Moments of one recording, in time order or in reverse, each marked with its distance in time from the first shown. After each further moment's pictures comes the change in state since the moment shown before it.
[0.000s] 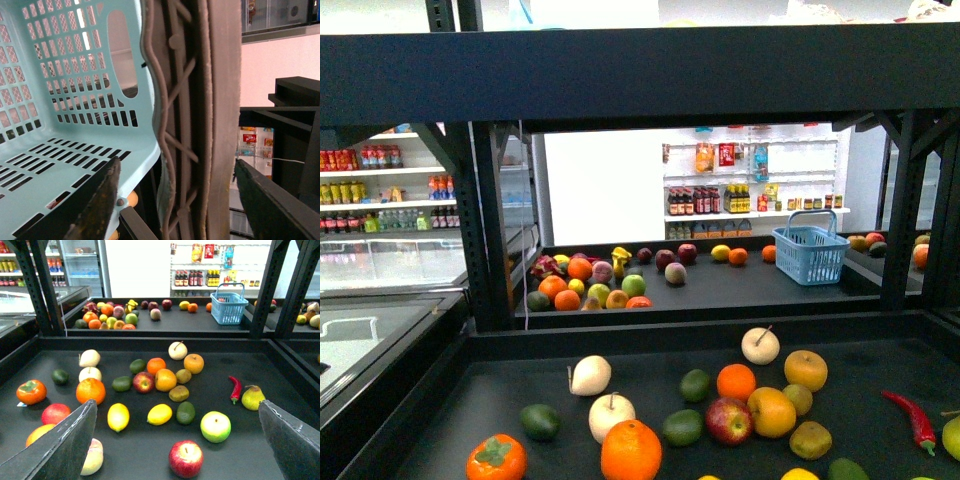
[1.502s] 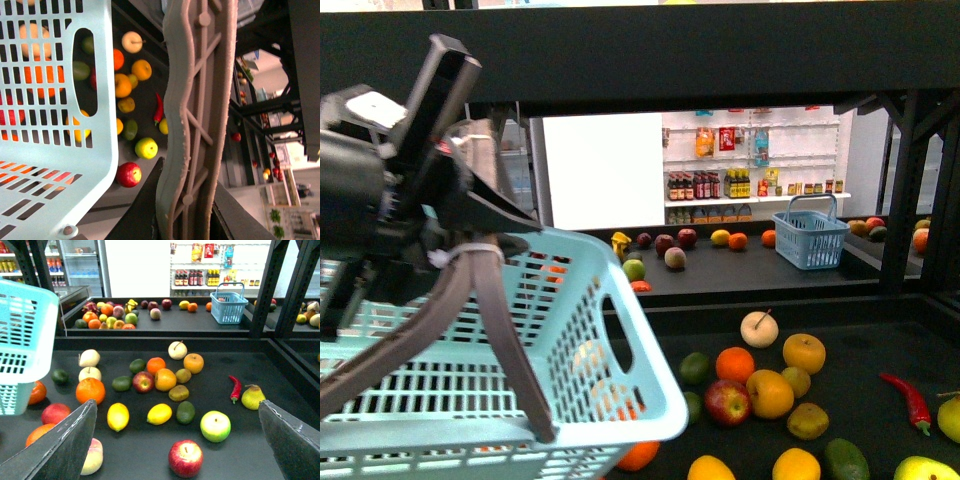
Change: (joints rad) left arm -0.840 -0.460 -0.505 0.016 0.115 0.405; right arm 0.000 0.000 0.000 0.000 0.000 0.000
